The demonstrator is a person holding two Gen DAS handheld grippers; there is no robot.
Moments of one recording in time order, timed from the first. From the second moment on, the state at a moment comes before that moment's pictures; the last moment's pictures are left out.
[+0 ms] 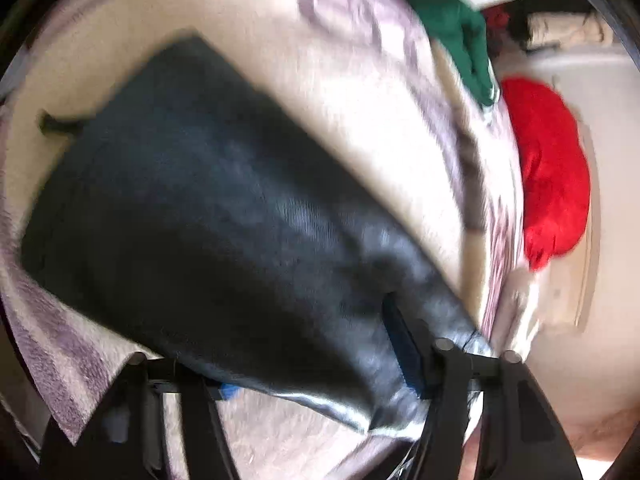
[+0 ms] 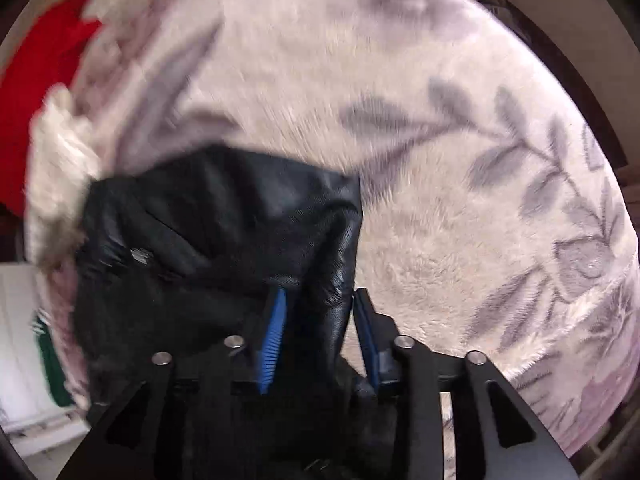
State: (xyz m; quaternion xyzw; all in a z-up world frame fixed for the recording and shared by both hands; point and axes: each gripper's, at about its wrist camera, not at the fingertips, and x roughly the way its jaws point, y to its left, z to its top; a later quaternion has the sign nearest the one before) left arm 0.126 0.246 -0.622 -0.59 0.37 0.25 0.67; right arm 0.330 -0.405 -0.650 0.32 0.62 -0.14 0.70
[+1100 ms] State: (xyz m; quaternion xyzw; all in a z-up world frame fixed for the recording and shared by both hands) left arm 0.334 -0.239 -0.449 -0.08 0.43 -0.22 0.87; right arm 0.225 -0.407 -0.596 0.37 0.60 -0.06 0.71
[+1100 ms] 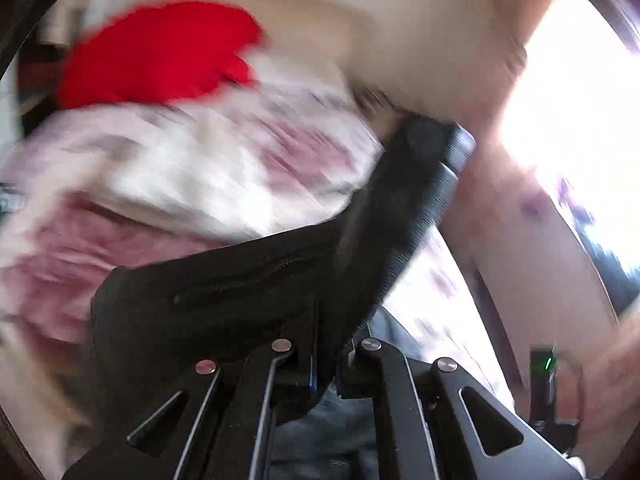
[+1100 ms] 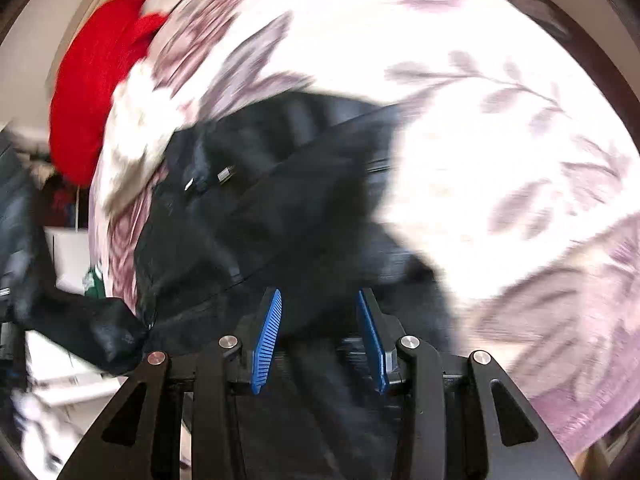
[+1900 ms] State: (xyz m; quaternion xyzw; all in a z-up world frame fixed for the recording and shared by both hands) left arm 0.253 -0.135 -0.527 -0.15 0.62 -0.05 0.77; right arm 0.272 -0.427 -0.616 0.35 0.65 0.00 0.67
